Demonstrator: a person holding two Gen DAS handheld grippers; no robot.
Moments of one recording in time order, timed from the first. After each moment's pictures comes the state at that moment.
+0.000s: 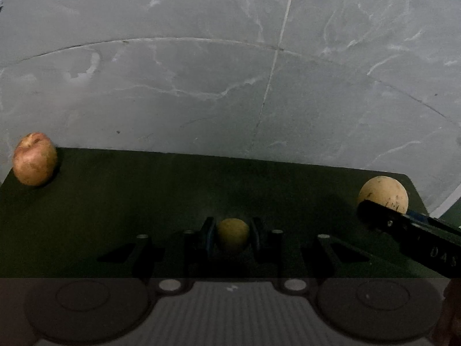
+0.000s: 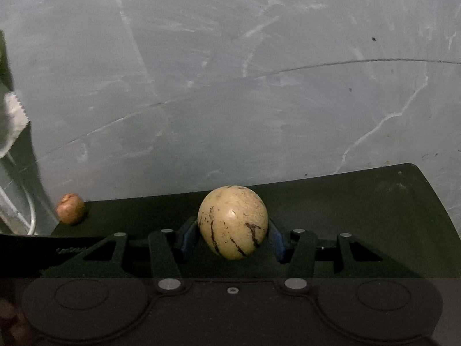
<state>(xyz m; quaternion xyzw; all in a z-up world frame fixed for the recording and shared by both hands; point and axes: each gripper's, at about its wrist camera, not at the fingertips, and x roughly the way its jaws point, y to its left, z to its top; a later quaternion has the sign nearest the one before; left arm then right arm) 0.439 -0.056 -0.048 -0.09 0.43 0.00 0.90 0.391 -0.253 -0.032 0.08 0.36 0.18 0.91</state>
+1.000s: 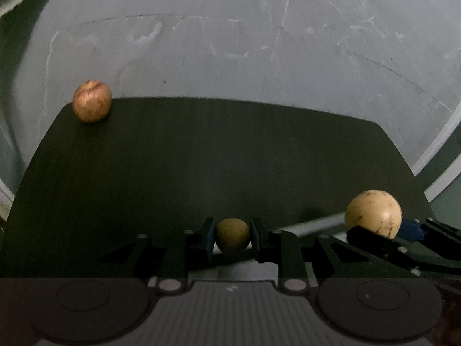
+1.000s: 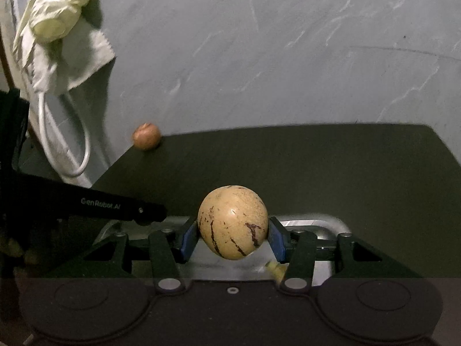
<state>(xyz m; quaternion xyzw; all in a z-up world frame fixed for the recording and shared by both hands) 0.307 0.001 -0.040 -0.08 0.46 -0.04 0.89 0.221 -0.199 -0.038 0.04 0.38 0.24 0.89</state>
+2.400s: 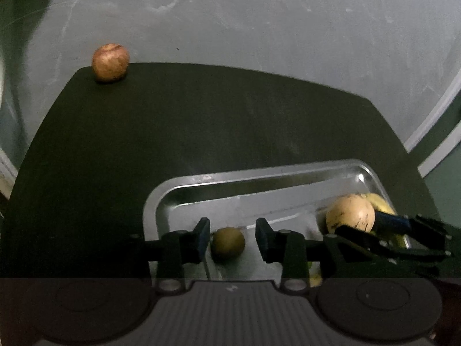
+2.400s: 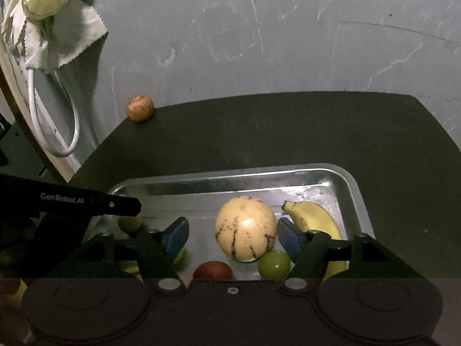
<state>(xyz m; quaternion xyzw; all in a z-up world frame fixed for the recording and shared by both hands) 0.254 0.034 -0.051 -0.10 0.48 -0.06 0.87 0.186 -0.182 -0.037 0.03 0.41 0.19 0.89</state>
